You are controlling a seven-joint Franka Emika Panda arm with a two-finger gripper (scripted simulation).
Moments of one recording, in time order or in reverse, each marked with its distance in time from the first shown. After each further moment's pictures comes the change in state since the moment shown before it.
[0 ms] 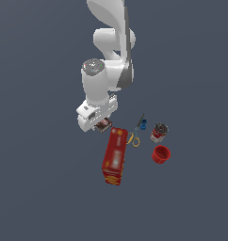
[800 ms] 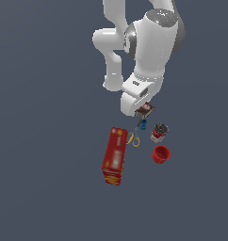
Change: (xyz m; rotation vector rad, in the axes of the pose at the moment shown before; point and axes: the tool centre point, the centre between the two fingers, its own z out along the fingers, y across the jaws) arm 0.129 -0.107 -0.120 0.001 0.002 -0.001
